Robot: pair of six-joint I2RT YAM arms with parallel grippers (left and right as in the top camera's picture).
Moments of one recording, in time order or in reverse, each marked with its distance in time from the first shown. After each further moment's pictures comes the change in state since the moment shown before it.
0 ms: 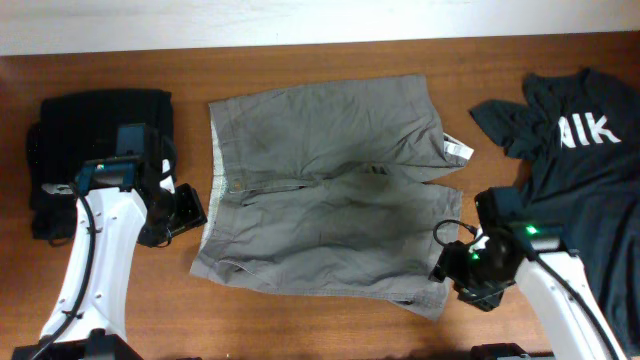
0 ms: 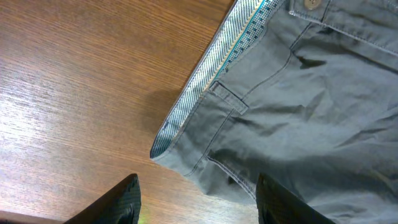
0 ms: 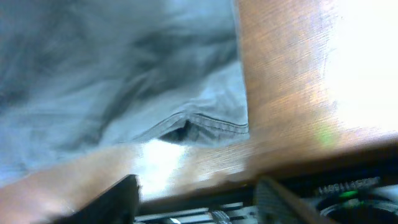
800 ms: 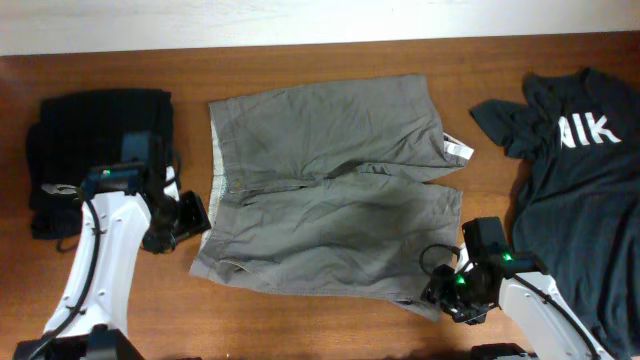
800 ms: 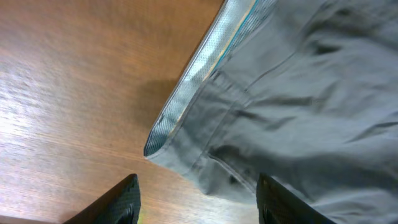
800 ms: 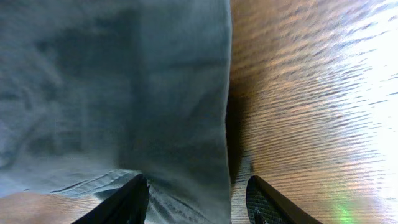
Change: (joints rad) left arm 0.000 0.000 -0.092 0.044 0.023 0.000; right arm 0.000 0.045 -0.341 0.388 -0.030 -0.061
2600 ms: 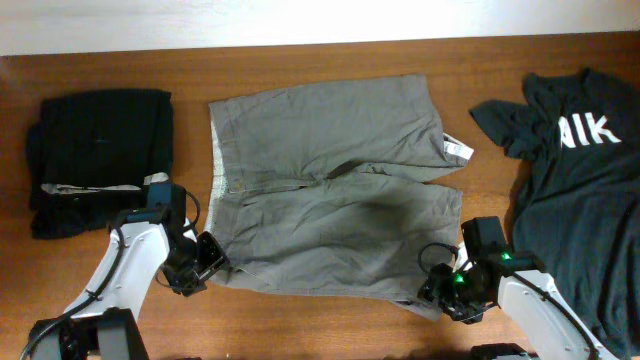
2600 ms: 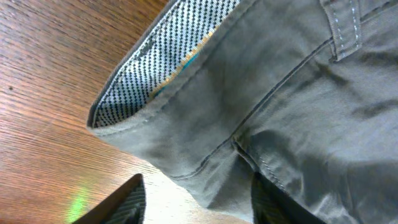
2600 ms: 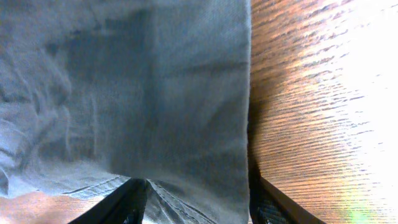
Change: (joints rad) left arm 0.000 0.000 -0.333 0.194 0.130 -0.206; right arm 0.000 0.013 -0.001 0.024 -0.029 0.012
